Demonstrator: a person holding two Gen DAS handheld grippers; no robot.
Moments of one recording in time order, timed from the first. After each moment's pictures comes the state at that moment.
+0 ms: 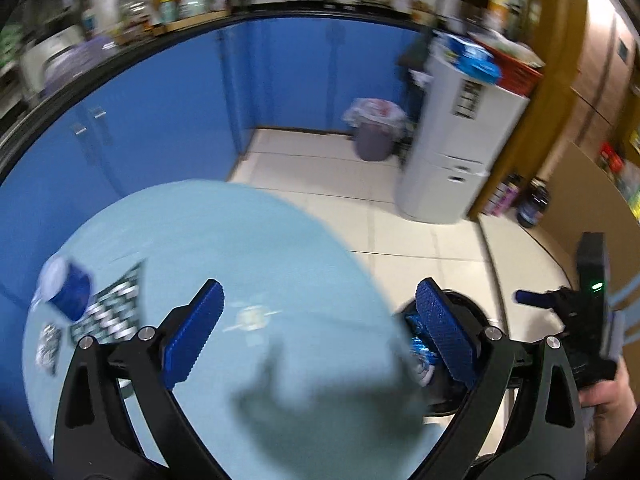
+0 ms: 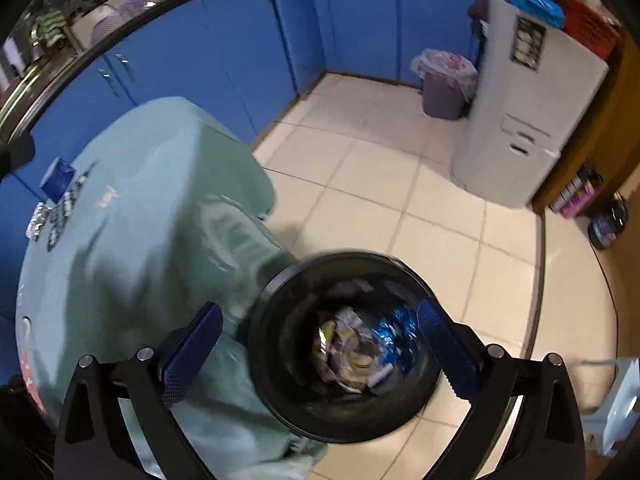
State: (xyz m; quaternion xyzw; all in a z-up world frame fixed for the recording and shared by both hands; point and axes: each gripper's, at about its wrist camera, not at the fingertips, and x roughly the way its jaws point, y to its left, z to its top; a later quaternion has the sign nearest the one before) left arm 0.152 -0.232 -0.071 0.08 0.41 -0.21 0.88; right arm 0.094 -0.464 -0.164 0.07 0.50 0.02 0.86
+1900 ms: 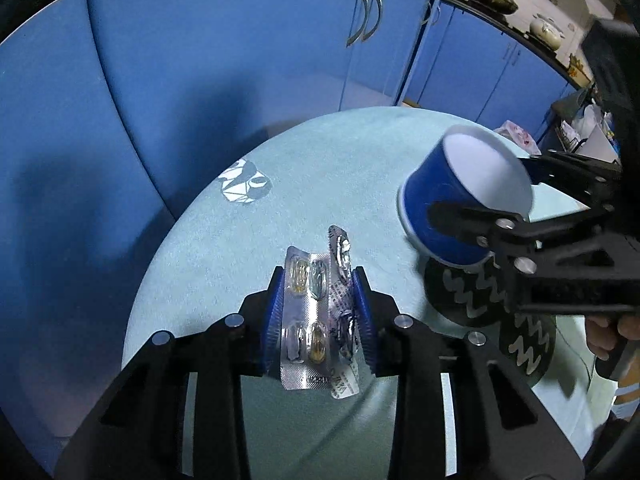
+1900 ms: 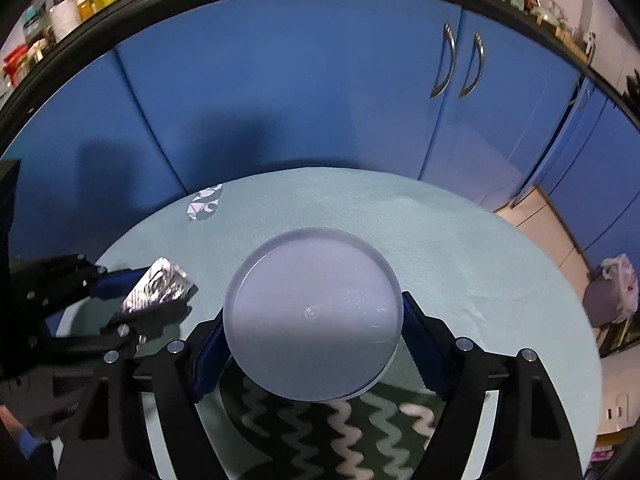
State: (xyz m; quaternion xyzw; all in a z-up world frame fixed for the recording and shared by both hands) left arm 0.244 0.107 -0.163 -0.04 0.48 -0.05 0.87; right arm 0.293 -0.038 -0.158 -0.14 0.45 0.28 0.83
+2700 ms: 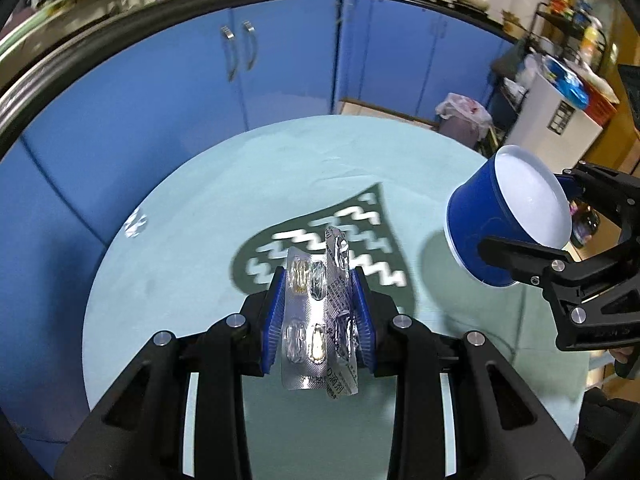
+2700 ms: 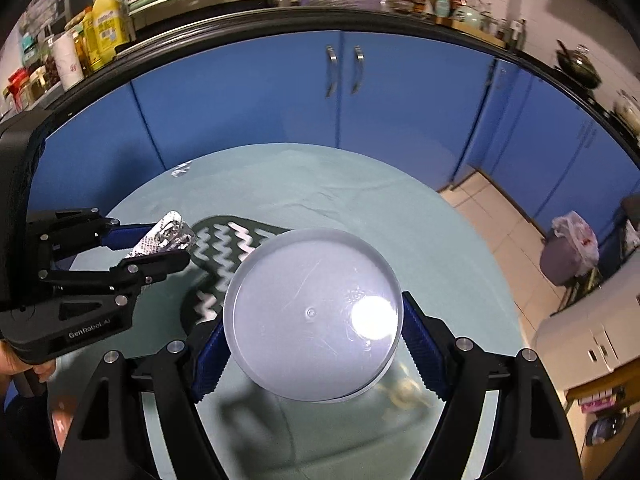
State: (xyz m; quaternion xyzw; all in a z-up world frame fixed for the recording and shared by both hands) left arm 0.192 -0.019 -0.114 0.05 0.45 -0.13 0.88; right arm 0.188 -0.201 -0.111 -0.10 0.43 0.21 0.87
